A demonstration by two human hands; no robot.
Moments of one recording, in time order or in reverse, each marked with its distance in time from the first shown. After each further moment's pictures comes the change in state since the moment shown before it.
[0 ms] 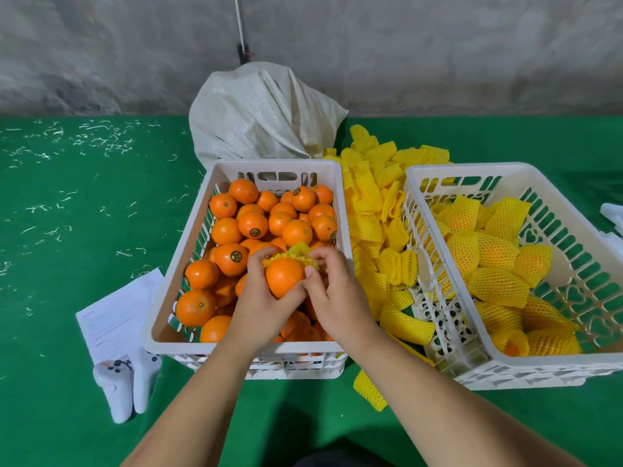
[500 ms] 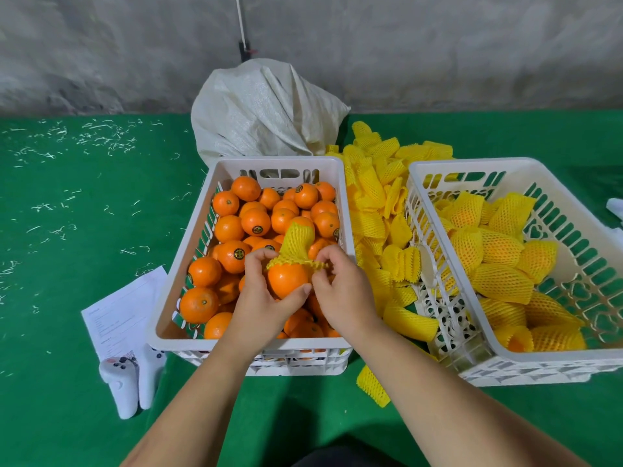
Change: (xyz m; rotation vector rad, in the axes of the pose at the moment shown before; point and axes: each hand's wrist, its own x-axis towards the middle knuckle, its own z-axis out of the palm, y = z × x) left_hand -0.004 -0.006 -0.006 -0.055 -0.029 0.098; right_hand 0.004 0.001 -0.001 -0.030 0.027 0.082
